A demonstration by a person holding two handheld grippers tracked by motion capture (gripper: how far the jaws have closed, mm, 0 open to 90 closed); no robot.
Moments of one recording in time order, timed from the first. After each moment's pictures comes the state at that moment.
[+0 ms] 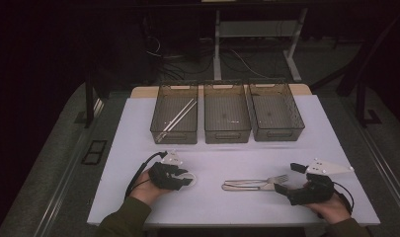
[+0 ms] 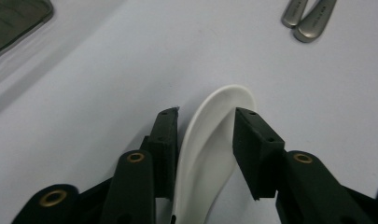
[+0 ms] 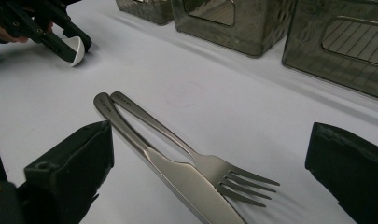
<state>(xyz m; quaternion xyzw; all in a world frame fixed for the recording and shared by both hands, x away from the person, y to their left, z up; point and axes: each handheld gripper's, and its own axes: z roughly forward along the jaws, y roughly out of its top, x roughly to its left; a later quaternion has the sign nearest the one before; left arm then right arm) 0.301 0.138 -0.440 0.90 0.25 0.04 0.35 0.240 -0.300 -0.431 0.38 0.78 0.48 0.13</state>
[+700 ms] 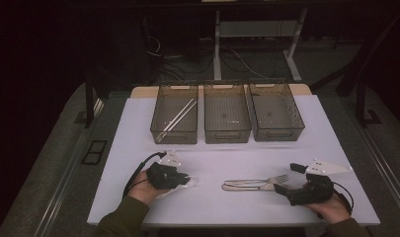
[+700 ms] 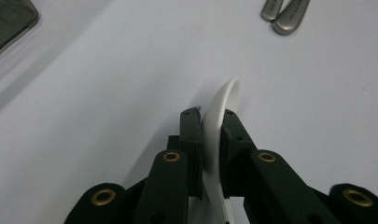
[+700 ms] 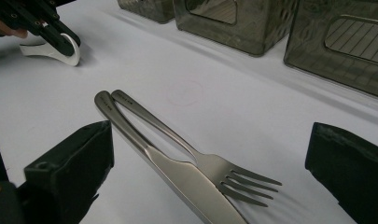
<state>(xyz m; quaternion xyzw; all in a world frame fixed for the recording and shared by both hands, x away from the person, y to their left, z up) 0.298 0.142 -0.434 0.91 0.22 0.03 0.35 0.240 -0.299 -0.431 0.38 0.78 0.48 0.13</state>
